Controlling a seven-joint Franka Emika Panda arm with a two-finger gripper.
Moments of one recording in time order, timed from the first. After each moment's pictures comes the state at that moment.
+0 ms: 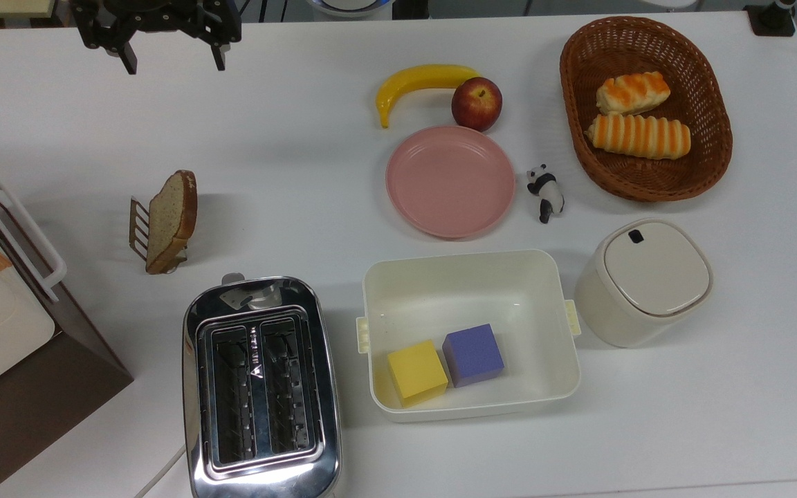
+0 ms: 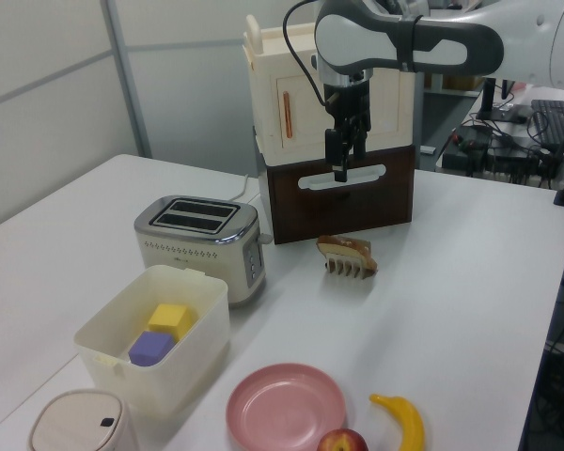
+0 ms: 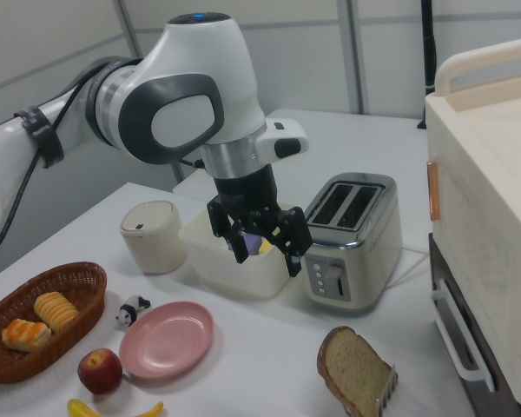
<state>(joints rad) -0.10 0.22 -0.13 -1.35 -0.02 1.57 -0.33</state>
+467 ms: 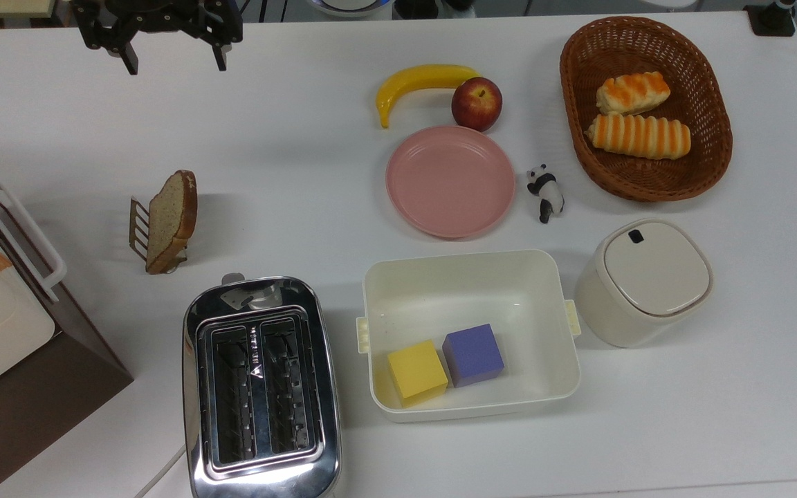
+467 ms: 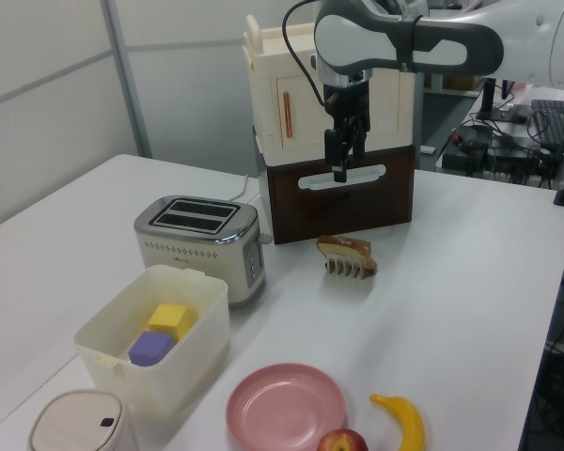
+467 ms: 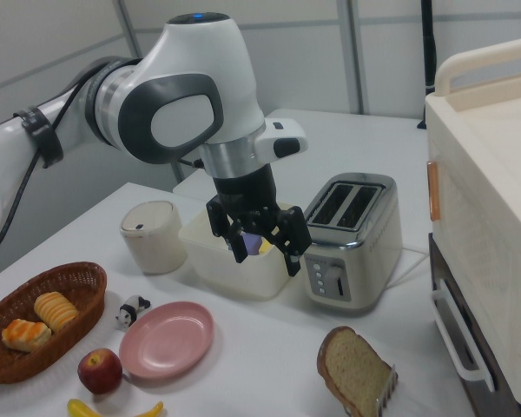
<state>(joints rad) -0.10 0.22 -0.13 -1.35 -0.02 1.57 -0.33</state>
